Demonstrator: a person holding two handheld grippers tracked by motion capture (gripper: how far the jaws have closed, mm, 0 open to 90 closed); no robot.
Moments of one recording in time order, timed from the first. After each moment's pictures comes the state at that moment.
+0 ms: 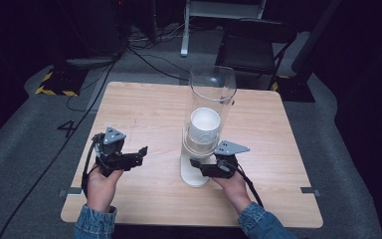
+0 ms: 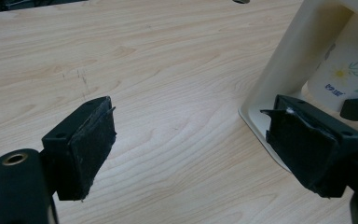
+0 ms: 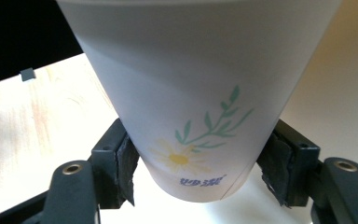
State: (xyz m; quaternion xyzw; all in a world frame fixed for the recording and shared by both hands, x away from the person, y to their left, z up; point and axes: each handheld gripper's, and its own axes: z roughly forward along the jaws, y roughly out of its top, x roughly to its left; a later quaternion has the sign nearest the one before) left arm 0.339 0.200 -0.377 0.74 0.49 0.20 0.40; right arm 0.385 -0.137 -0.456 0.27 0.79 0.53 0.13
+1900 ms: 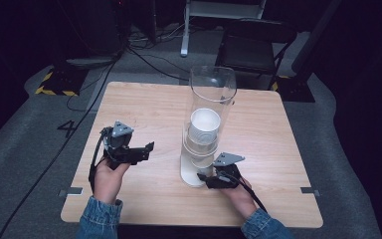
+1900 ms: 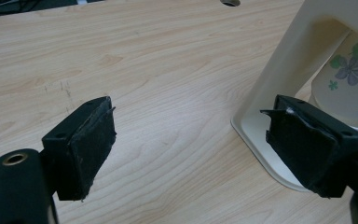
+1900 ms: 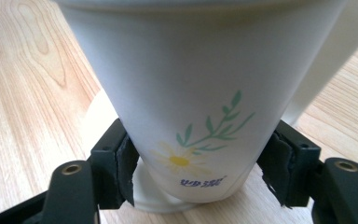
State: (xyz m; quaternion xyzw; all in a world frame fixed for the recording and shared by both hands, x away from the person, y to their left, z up) left arm 0.359 0.186 -0.376 0.75 0.48 0.19 0.41; right arm 0.372 -0.151 -0.492 0.28 0.85 0.42 0.13
